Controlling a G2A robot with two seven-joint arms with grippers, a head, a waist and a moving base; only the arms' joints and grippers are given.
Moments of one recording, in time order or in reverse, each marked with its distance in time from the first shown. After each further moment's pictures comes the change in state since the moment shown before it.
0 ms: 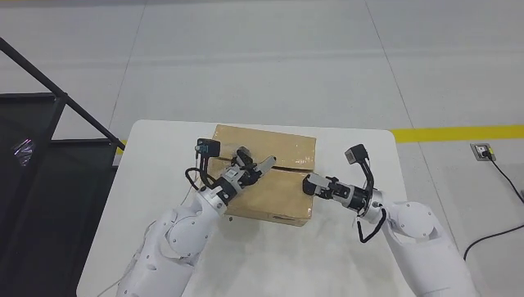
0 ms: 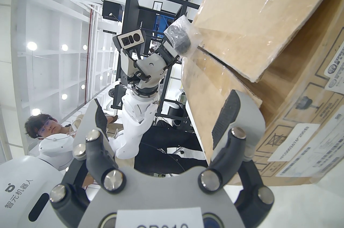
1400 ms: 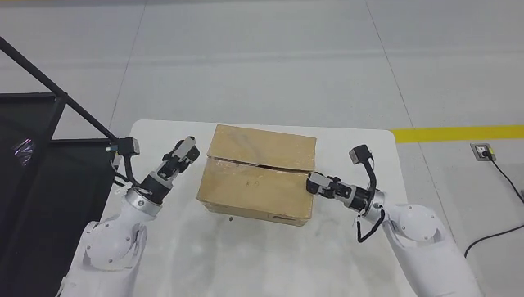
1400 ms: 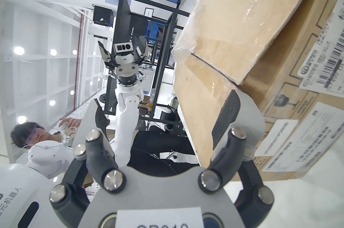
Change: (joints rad) left arm 0.149 0.056 -0.388 -0.124 -0.510 -0.045 -0.241; right arm -0.026 0.022 0.002 -0.048 -0.061 0.023 -0.076
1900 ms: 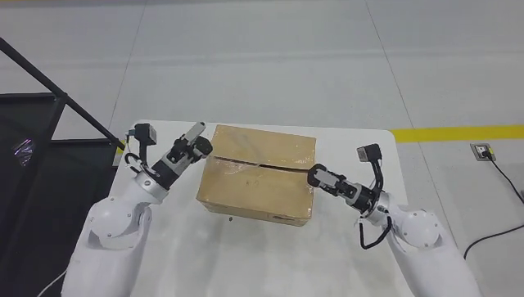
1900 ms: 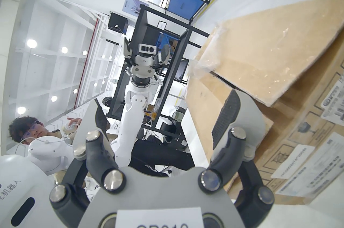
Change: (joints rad) left arm -0.182 -0.003 0.072 0.119 -0.191 0.237 -0.149; right arm -0.038 0.000 0.016 -0.059 0.014 -0.136 -0.087
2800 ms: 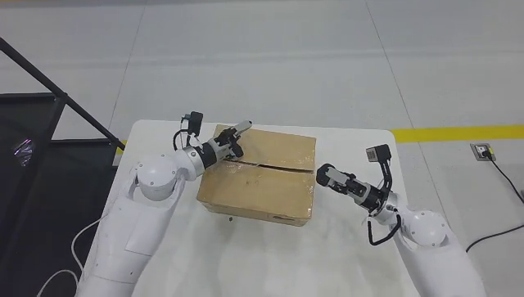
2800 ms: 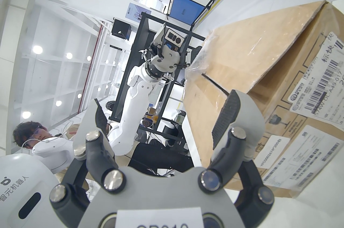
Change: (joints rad) left arm -0.293 -0.029 0.275 0.304 0.076 0.228 -0.049; right arm 0.015 0.015 0.023 0.084 0.067 -0.028 0.044
